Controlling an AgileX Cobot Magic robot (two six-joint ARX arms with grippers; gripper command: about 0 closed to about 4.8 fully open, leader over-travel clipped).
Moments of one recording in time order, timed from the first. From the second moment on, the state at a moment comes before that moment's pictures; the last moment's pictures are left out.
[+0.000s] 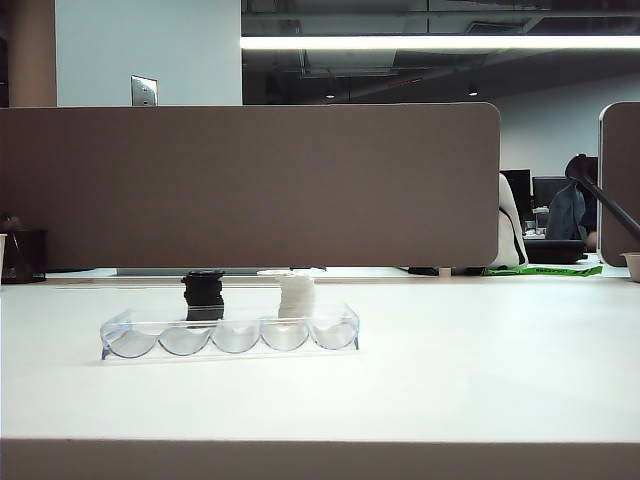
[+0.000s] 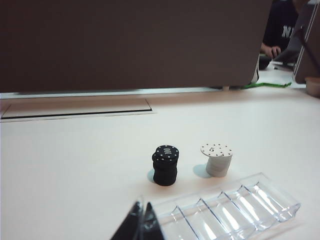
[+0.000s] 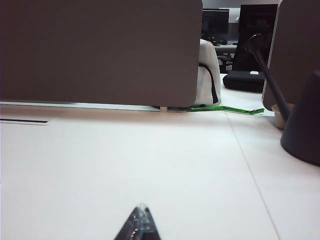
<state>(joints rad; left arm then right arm) -0.39 0.00 0.08 -0.02 -0.09 -0.02 0.02 0.00 0.01 0.10 -0.07 0.00</state>
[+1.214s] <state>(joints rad) -0.02 0.00 0.00 0.08 0.00 -0.01 0.02 0.00 0.01 0.09 -0.07 0.01</state>
